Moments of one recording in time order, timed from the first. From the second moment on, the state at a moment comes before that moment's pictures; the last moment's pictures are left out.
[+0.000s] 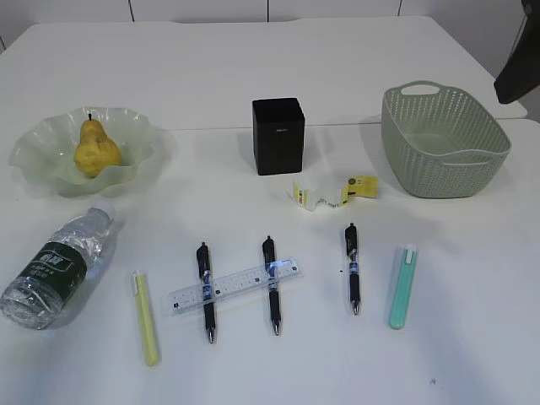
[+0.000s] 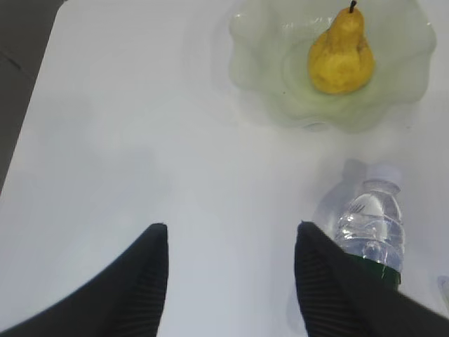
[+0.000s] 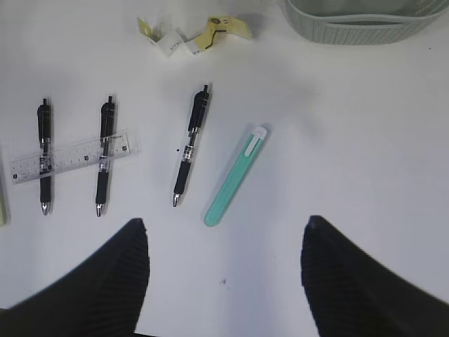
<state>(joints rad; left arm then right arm) 0.04 1.23 -1.05 0.20 0.73 -0.23 0.06 1.38 -1.41 0.20 1.25 -0.01</state>
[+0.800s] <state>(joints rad) 0.04 1.04 -0.70 0.20 0.54 -0.24 0.06 1.53 -1.43 0.35 1.24 -0.05</state>
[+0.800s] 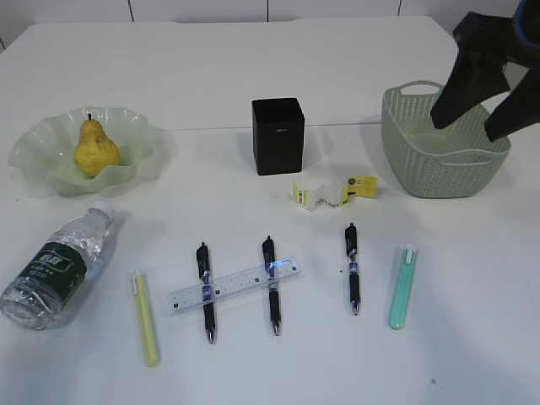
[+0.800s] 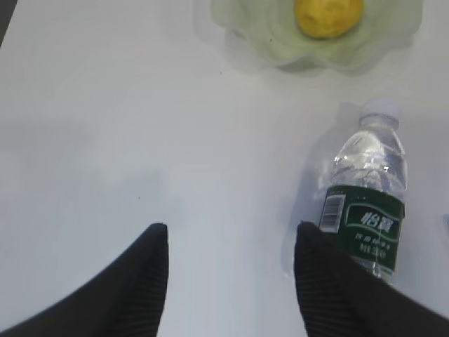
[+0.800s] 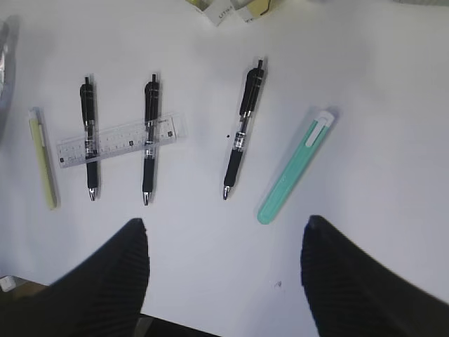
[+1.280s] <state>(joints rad) 0.04 1.04 -0.70 0.19 0.65 -0.24 0.09 1.86 -1.83 0.32 1.24 -0.11</state>
